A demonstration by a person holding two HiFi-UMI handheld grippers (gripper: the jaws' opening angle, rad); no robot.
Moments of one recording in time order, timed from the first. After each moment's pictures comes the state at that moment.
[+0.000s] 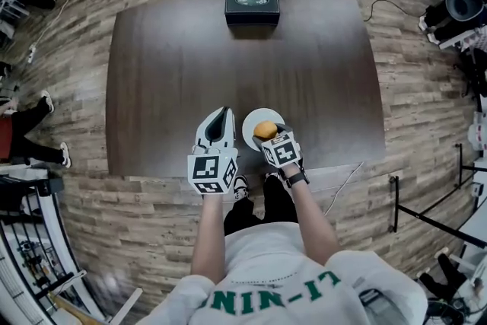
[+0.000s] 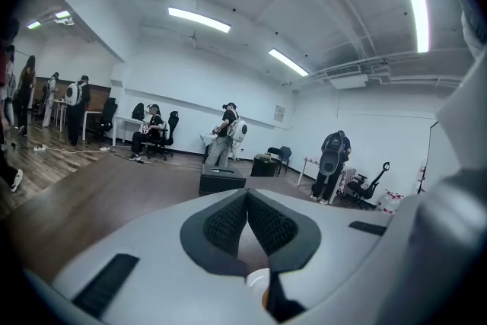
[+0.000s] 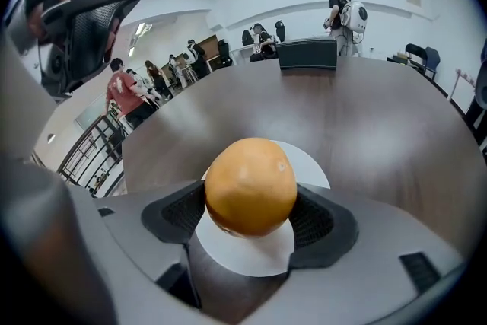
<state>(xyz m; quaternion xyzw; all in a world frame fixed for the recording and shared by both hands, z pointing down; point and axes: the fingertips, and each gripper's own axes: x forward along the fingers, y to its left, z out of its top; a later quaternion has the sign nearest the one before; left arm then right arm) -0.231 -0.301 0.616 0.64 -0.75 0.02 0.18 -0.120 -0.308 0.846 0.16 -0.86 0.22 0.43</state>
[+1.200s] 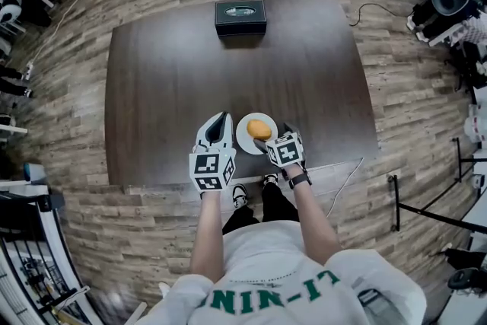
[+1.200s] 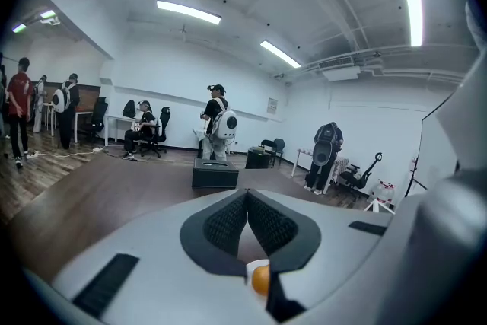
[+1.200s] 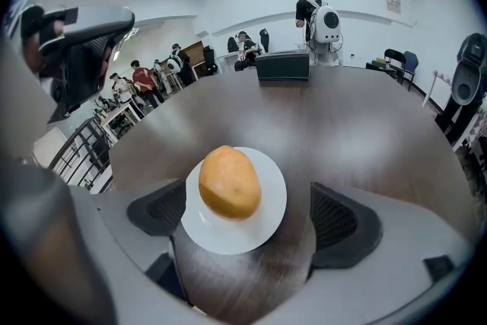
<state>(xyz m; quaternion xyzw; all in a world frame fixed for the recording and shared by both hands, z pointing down) -0.213 -0.301 0.627 0.66 -0.73 0.05 0.18 -0.085 -0.332 0.824 0.22 -0.86 0.22 0.41</state>
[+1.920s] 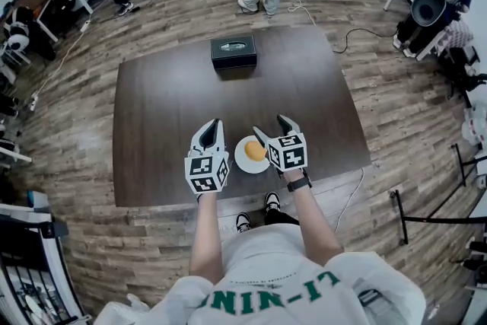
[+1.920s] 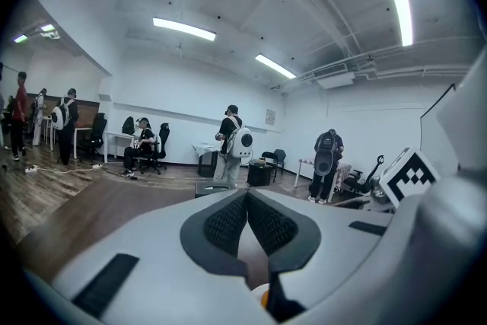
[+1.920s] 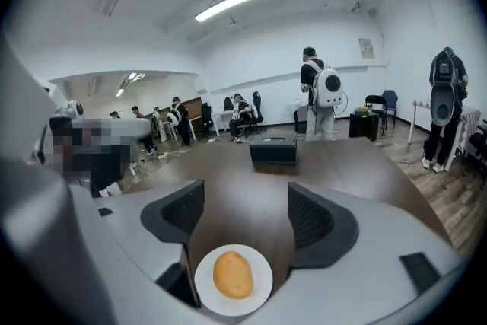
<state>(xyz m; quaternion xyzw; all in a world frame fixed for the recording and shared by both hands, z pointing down) -0.224 -0.310 0.566 0.66 -0.74 0.03 0.13 -0.105 -0.386 0.640 0.29 -0.92 0.16 0.22</state>
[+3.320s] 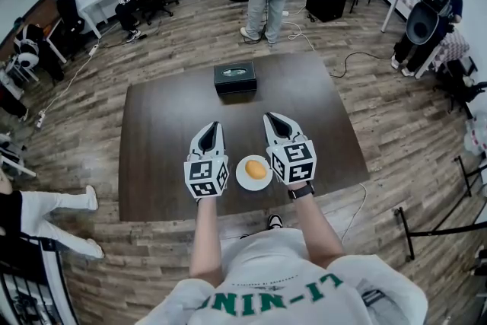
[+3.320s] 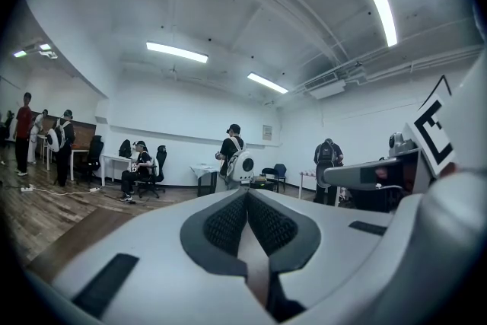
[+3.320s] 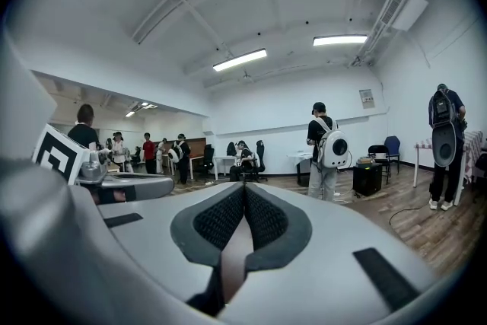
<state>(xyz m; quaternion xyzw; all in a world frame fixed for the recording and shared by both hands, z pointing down) -0.216 -0.311 0.489 0.66 -0.75 0.02 0.06 -0.097 -0.378 0.473 0.31 -0.95 0.06 0.06</state>
